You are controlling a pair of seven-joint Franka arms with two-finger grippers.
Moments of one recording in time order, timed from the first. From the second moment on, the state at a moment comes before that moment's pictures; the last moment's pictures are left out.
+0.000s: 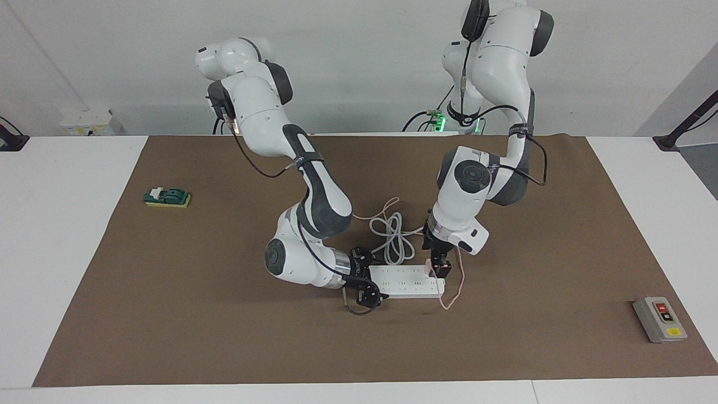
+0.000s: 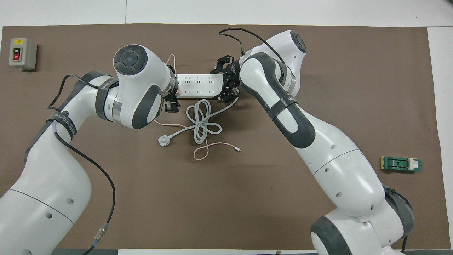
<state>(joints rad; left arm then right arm) -0.28 0.51 -0.17 -1.63 0.04 2.22 -2.01 0.35 1.04 0.06 -0.96 0.81 2.03 1.49</state>
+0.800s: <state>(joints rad) -0.28 0.51 -0.17 -1.63 0.06 2.25 -2.01 0.35 1.05 0.06 -0.97 0.81 2.05 1.47</state>
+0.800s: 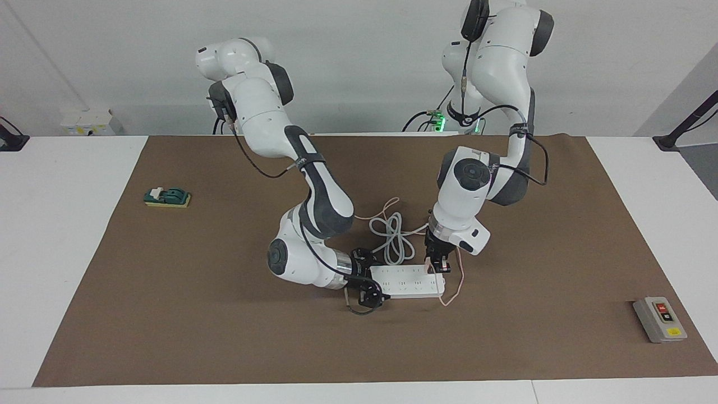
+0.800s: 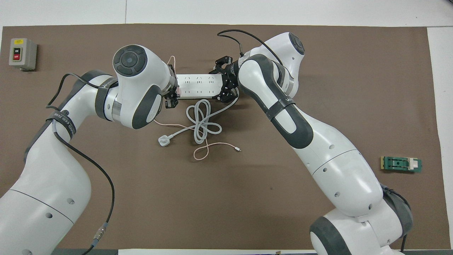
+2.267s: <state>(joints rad) 0.11 0.28 -0.15 -1.41 0.06 1.60 -1.10 0.35 1.02 0.06 -0.96 0.81 2.05 1.47</state>
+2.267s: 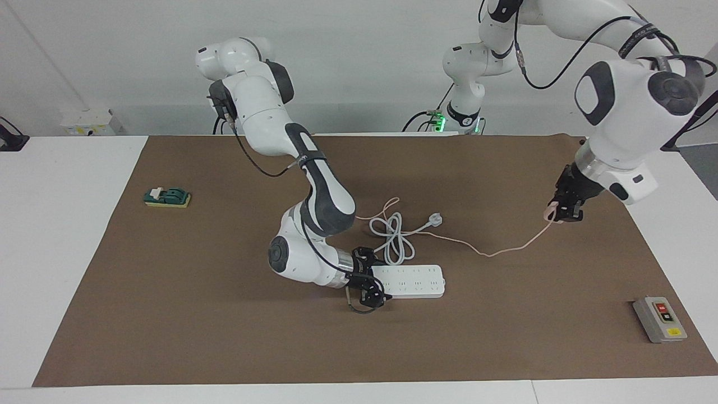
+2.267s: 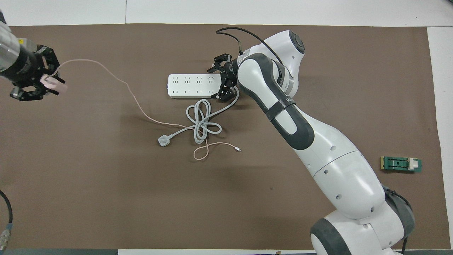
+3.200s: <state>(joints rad) 0.25 0.07 -0.17 -1.89 0.05 1.93 -0.64 0.11 0.54 0.03 -1.09 0.37 1.56 0.98</state>
